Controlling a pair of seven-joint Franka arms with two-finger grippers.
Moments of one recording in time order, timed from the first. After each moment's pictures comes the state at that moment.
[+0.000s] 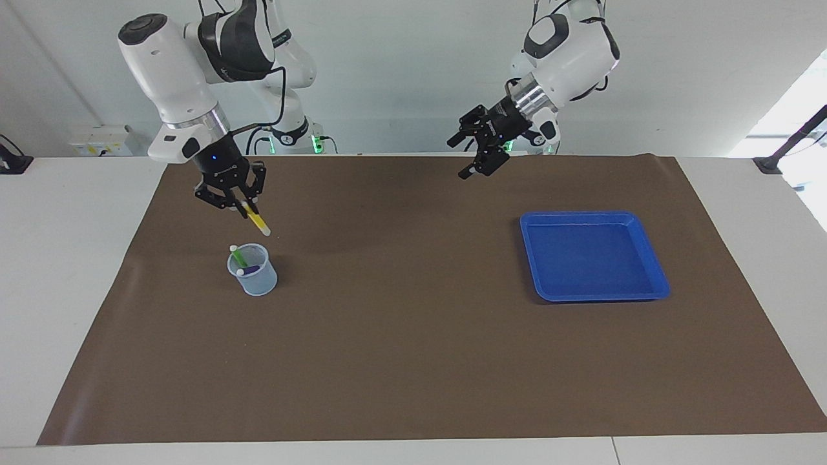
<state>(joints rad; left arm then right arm) -0.19 -0.31 -0.24 -2.20 -0.88 2.12 -1.61 -0.19 -0.17 0.20 -2.07 0.20 2.09 -0.50</state>
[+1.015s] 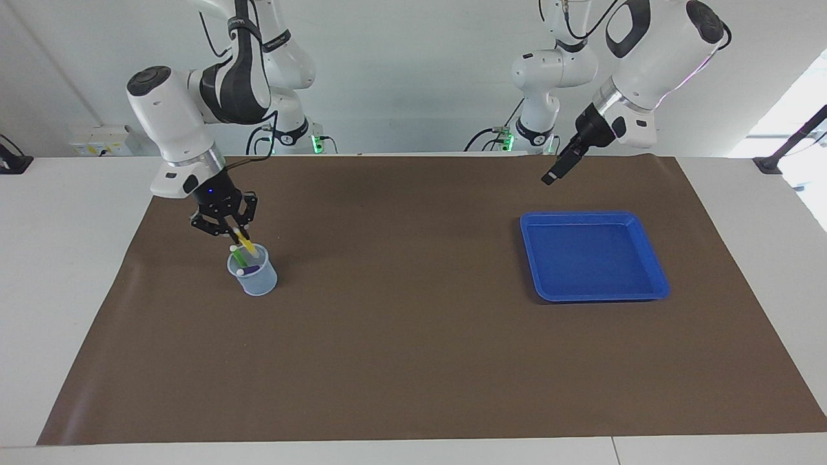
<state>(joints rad) 0.05 -0.16 -0.22 -1.86 -0.30 1.64 -0.88 -0.24 -0.10 0.22 -2.19 0.20 2.28 -0.62</state>
